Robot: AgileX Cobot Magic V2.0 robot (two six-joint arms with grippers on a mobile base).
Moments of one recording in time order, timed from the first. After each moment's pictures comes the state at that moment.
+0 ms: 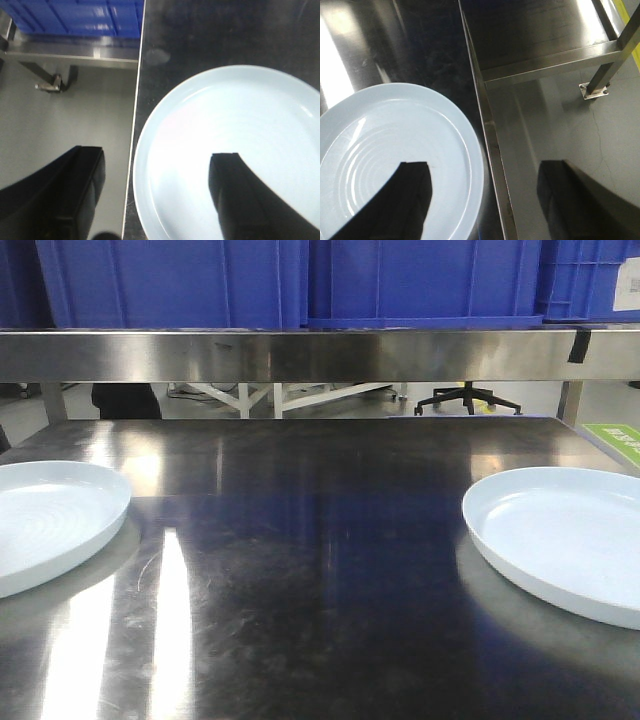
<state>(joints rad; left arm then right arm) -0.09 1.28 -0.84 0.11 0.61 -0.15 -0.06 0.92 -0.59 -0.04 0.51 0.31</state>
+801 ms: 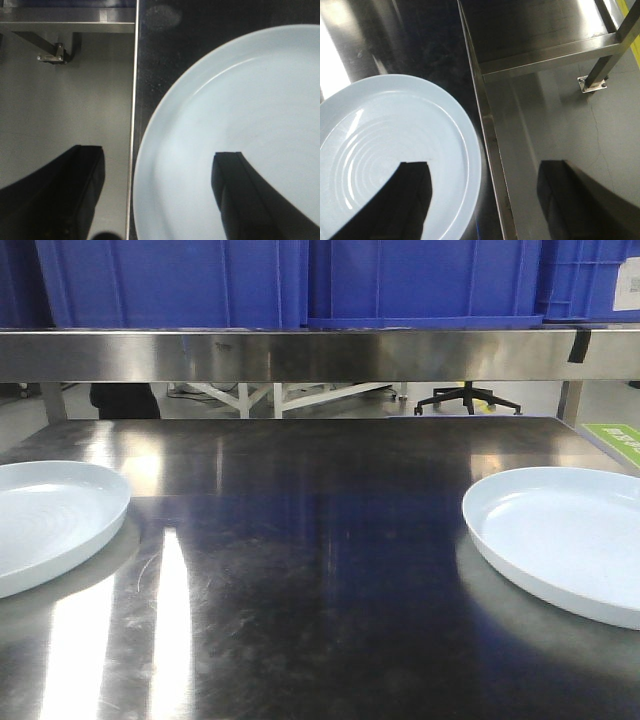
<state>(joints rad) -0.09 1.47 -0.85 0.17 0.54 -0.15 -0.06 0.92 -0.59 -0.04 0.54 0.30</state>
